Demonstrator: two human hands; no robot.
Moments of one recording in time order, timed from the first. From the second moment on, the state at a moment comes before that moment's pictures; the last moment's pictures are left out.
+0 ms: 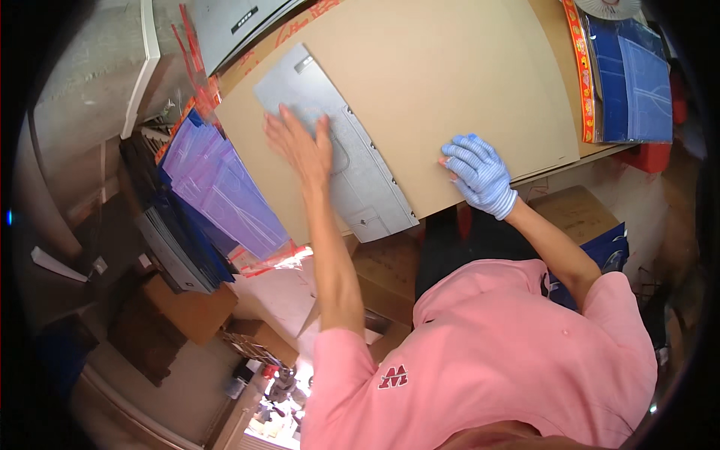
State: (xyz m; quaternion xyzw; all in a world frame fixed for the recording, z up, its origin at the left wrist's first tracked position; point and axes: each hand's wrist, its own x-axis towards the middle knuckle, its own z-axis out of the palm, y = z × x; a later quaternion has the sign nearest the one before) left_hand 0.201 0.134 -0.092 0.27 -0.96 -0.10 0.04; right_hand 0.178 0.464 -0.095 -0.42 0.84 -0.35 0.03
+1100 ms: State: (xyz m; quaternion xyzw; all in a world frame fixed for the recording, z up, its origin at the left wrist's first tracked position) left_hand 0.359 0.162 -0.001 0.29 -0.48 -0.78 0.28; right_hand 0.198 0.450 -0.108 -0.37 0.87 -0.33 -0.04
